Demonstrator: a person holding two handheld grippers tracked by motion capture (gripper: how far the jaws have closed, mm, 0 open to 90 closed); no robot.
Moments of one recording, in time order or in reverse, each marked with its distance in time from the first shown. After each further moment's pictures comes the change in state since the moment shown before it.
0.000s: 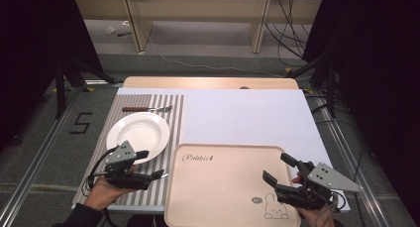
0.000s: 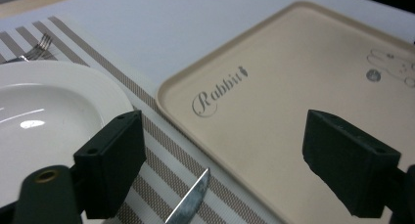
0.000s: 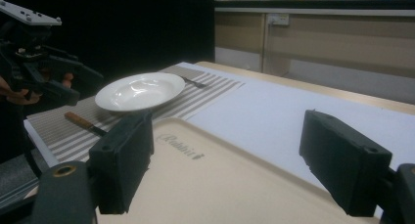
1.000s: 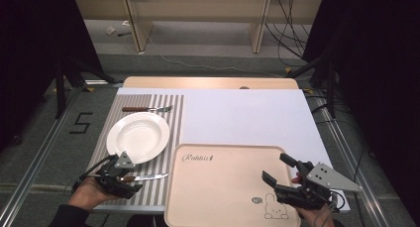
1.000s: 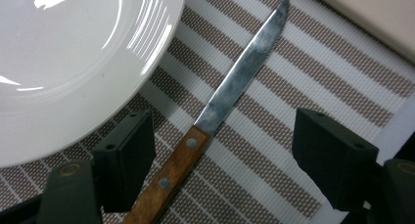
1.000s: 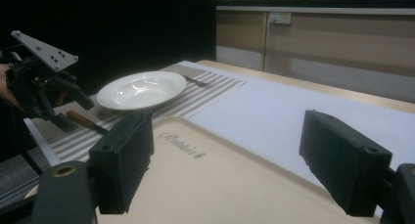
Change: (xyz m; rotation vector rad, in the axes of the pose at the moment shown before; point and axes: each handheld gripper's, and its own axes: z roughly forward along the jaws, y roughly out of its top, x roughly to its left) left arm 0.028 -0.037 0.003 0.469 0.163 0.095; right arm 0.000 0.000 0.001 0.011 0.006 -0.001
